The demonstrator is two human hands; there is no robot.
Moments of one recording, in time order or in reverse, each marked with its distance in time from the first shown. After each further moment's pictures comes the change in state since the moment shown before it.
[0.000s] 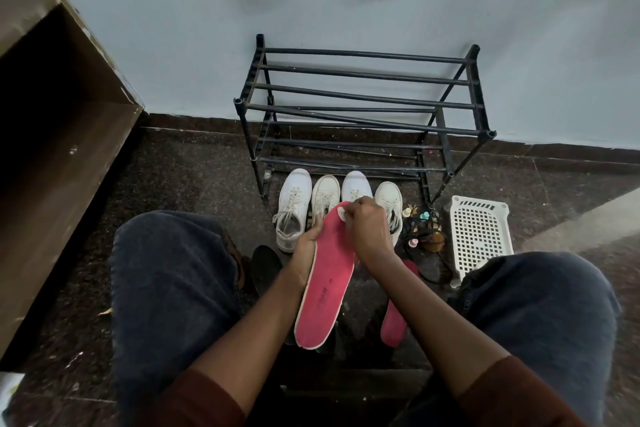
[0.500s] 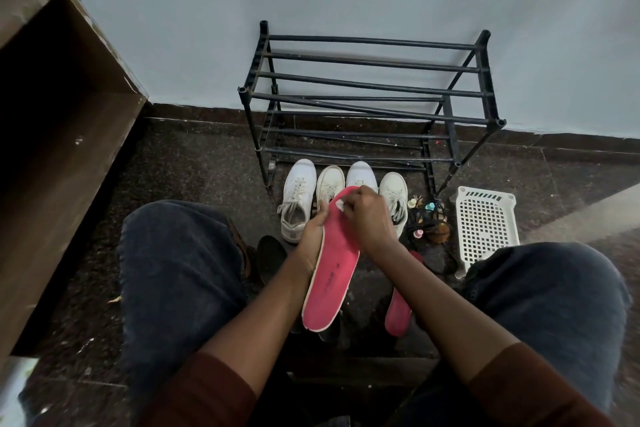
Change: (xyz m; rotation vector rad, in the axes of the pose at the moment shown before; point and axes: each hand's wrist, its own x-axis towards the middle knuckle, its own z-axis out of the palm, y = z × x) left_hand 0.005 0.003 0.006 -0.077 0.021 0.021; right_hand 0.000 -0.003 0.005 0.008 -0.009 -0.134
